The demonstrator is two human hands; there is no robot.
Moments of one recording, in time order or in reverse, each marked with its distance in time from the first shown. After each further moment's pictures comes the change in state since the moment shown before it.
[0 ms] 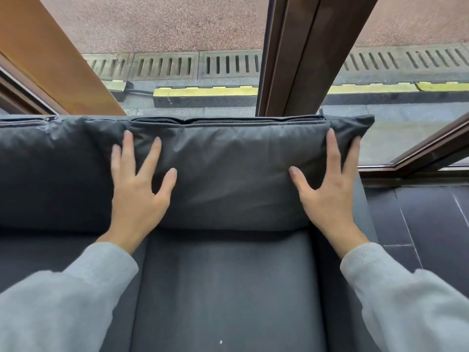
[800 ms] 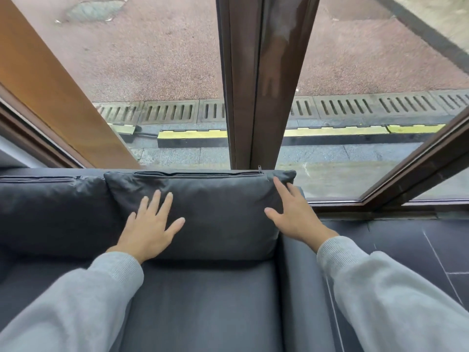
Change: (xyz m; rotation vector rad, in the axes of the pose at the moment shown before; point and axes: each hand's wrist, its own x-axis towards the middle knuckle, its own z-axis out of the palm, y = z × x) left_hand 0.008 0.105 -0.041 0.546 -0.608 -0.115; right_hand 0.062 -0.028 -0.105 -0.225 -0.640 0.080
